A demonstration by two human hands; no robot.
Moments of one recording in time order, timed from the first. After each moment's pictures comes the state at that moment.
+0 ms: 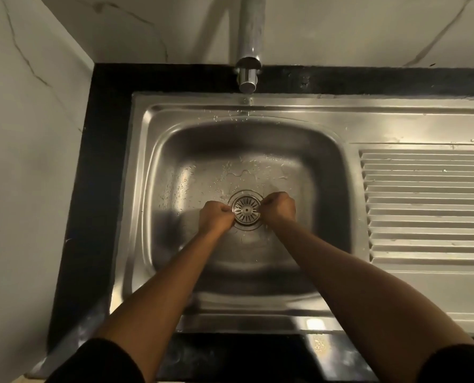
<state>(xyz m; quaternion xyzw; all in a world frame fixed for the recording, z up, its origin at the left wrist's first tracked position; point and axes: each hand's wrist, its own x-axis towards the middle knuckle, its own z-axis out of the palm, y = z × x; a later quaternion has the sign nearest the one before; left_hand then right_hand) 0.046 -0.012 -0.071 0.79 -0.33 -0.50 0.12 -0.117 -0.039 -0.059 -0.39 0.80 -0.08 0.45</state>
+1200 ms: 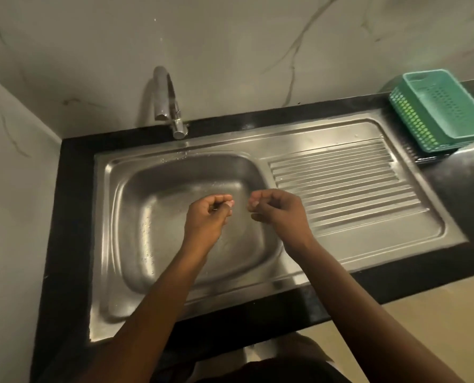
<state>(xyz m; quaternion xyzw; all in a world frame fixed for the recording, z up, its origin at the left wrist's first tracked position) -0.042 0.036 0.130 0.60 -0.45 -0.55 0.37 -0.219 0.065 0.143 -0.34 0.60 -0.49 0.53</state>
